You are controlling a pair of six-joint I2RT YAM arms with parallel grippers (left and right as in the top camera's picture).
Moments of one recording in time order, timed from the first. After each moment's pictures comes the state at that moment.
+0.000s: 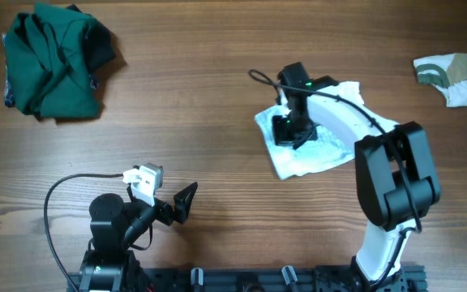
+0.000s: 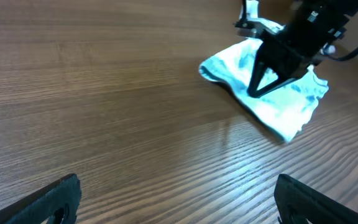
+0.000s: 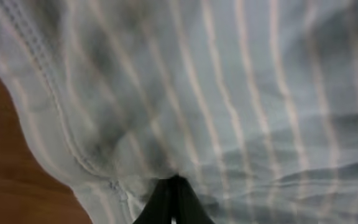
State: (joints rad) left arm -0.04 0.38 0.05 -0.13 0.54 -0.10; right arm 0.38 2.01 1.32 -0.84 -0.15 0.26
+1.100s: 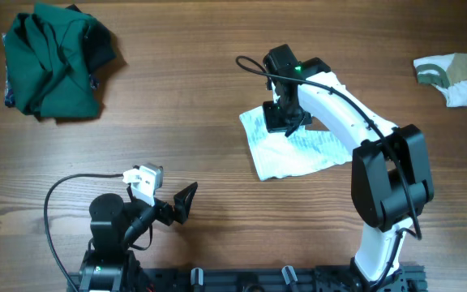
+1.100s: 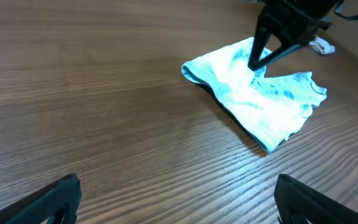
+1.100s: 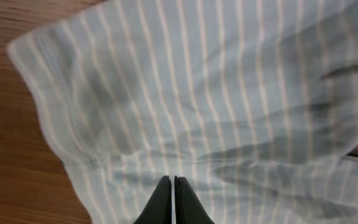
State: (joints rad) left arm -0.04 0.38 0.05 -0.13 0.54 -0.10; right arm 0.41 2.02 1.52 -1.01 -0.04 0.26
